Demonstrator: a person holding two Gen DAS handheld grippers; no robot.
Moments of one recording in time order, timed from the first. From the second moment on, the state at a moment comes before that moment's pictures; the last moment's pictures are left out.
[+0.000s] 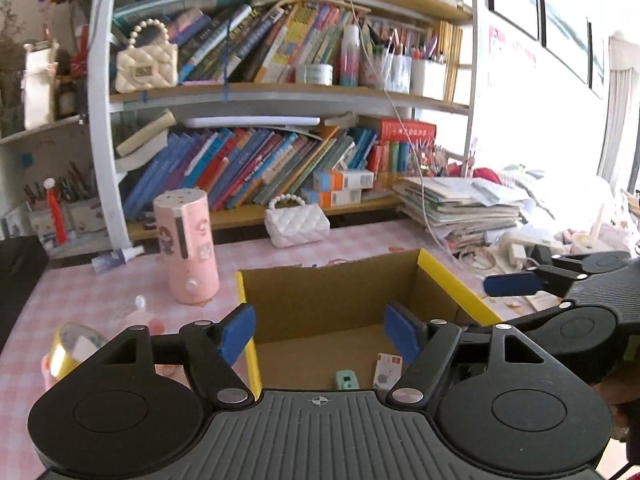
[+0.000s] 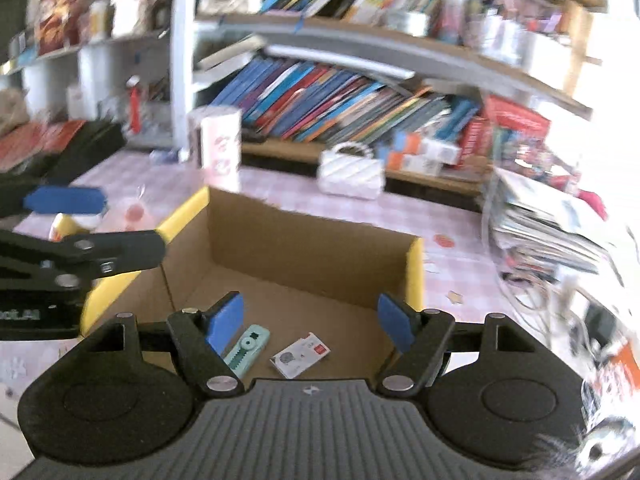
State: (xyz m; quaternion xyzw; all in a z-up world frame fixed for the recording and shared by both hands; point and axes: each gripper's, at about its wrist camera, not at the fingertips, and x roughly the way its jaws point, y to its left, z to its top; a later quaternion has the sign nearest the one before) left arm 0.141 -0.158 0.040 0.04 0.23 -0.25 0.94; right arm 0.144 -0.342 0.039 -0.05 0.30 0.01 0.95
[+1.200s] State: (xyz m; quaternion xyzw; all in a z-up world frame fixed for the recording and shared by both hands) left arm 0.041 0.004 -0.020 0.05 0.33 -0.18 0.92; right arm 0.016 -0.185 -0.024 0.04 0.37 -0.07 0.92
